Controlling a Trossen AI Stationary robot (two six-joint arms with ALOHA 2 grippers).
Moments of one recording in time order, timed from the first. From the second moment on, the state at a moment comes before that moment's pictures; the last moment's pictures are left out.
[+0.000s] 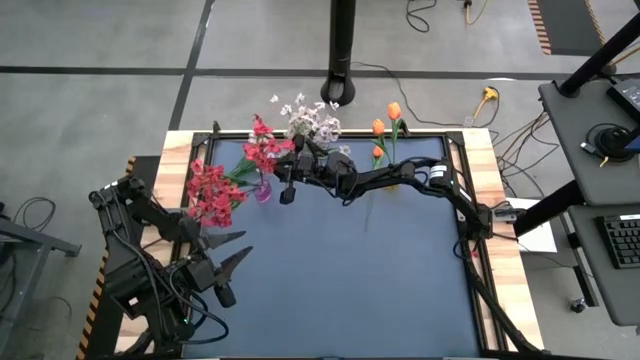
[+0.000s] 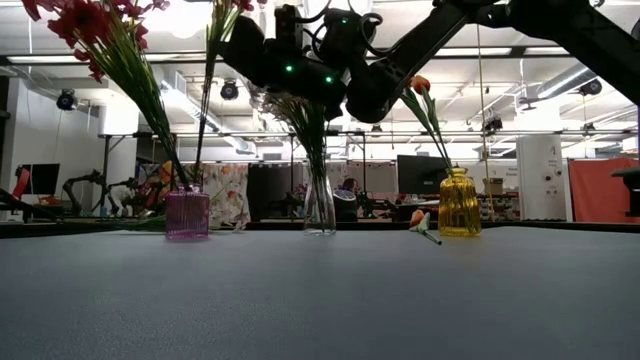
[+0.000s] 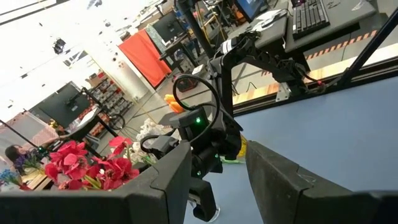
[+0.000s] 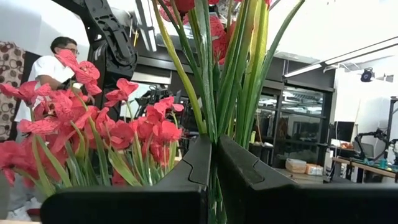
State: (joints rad) left arm -0.98 1.56 1.76 -1.56 -1.43 -0.82; right arm -0.20 2.27 1.54 1.18 -0.13 -0.15
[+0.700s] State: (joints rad) left arm -0.98 1.56 1.76 -1.56 -1.43 -0.82; right arm -0.20 2.27 1.55 1.05 -0.13 -0.19
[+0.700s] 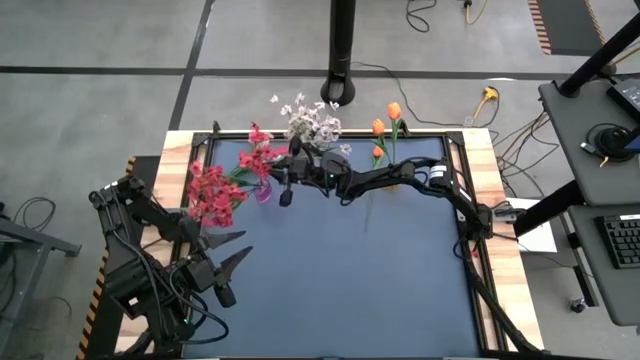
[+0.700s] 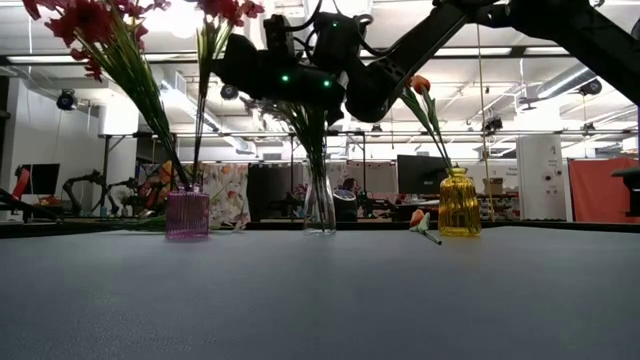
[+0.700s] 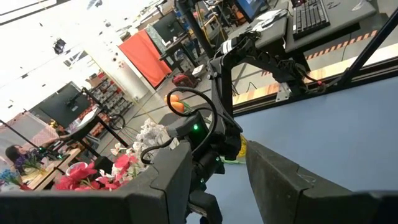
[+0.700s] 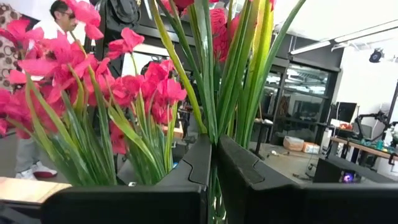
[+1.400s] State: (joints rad) left arm -0.98 1.56 1.76 -1.56 -1.45 -0.81; right arm -0.20 2.27 1.55 1.00 -0.13 -0.20
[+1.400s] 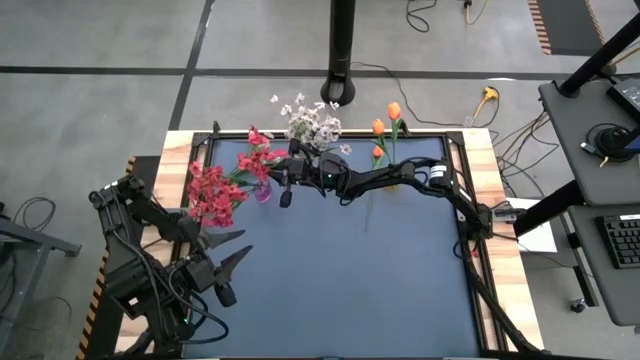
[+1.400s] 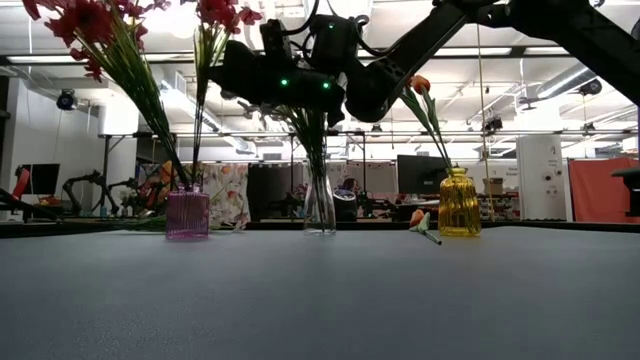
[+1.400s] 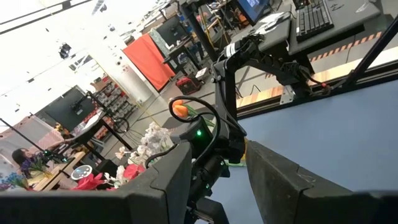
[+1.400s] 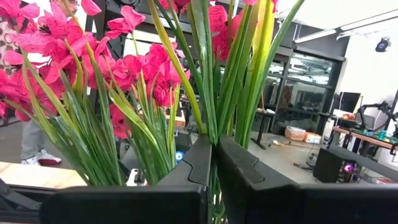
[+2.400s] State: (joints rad) left arm -0.98 1.56 1.76 -1.56 -1.46 -0.81; right arm -0.18 2.27 1.55 0.90 -0.13 -0.20
